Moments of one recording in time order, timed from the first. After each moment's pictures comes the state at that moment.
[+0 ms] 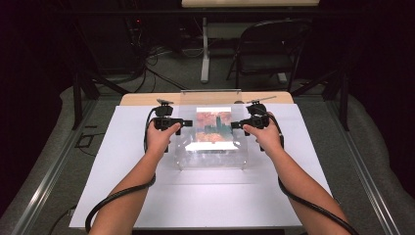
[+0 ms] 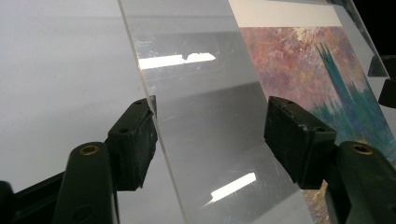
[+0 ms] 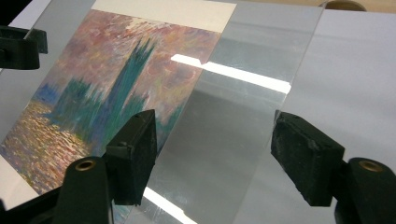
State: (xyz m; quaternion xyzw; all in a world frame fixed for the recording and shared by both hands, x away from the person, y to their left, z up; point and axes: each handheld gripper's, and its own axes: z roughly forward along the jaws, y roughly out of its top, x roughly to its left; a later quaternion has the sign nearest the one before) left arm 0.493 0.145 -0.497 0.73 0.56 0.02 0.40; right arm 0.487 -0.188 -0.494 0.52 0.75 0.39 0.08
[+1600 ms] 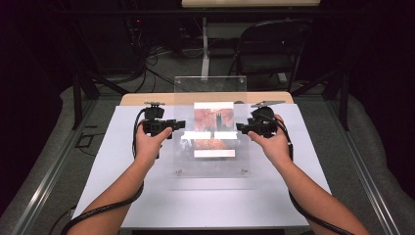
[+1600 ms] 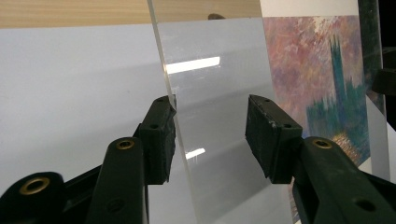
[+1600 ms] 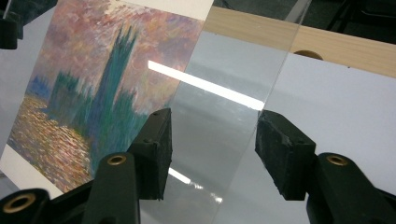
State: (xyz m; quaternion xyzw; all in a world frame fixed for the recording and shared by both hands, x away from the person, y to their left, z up) left arm 0.436 0.158 -0.449 0.74 0.52 0.06 0.43; right arm 0.425 -0.187 -0.449 0.48 0.76 0.41 0.17
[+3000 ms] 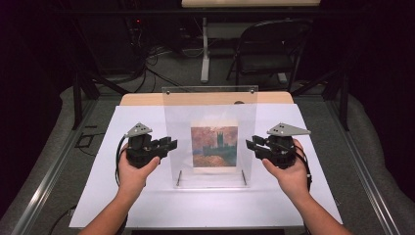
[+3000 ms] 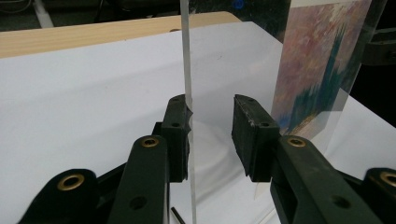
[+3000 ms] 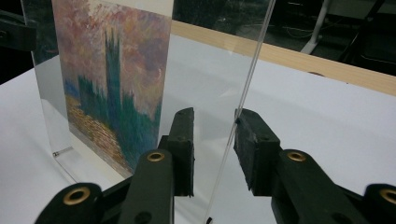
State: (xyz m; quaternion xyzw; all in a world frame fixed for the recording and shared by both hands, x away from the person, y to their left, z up) left arm 0.332 0.175 -0.433 0.75 0.43 0.11 0.49; right arm 0.322 -0.204 -0.430 0.42 0.75 0.47 0.20
